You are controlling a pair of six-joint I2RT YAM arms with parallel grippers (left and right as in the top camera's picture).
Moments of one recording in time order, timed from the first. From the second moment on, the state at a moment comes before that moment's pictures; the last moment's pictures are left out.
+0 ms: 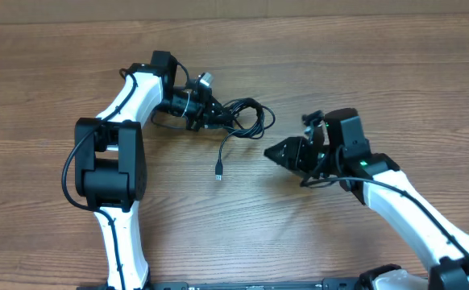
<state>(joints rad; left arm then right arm) -0.12 2.24 1.66 -0.99 1.12 -0.29 0.30 1.39 0.76 -0.24 -0.65 0.74</state>
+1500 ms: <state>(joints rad) -0.16 2.24 1.66 -0.97 0.98 -0.52 0.53 1.48 0.76 -0.04 0.03 0.96</state>
